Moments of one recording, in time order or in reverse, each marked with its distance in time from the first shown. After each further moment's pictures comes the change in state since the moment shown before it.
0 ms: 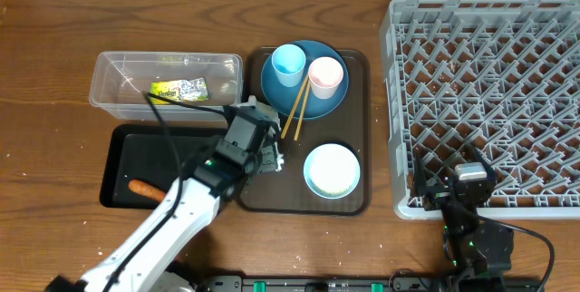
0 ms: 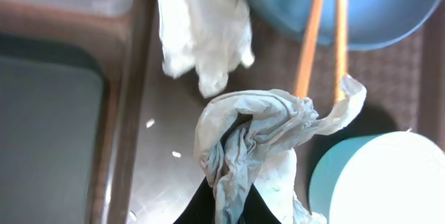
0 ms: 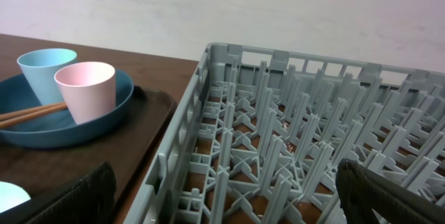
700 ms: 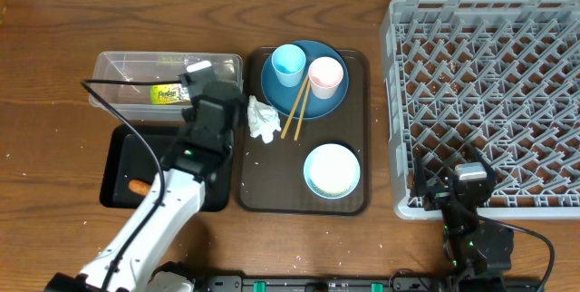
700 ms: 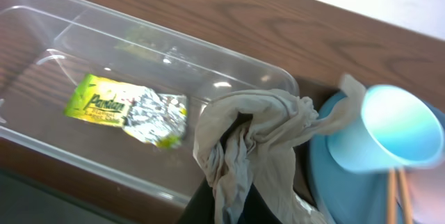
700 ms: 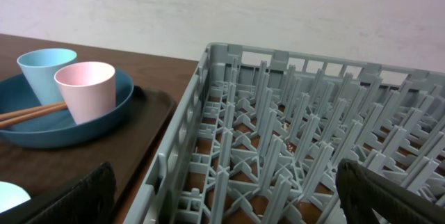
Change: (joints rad) left arm 0.190 0.035 -0.001 0.386 -0.335 0.121; right arm 0.000 0.000 0.000 0.000 0.000 0.000
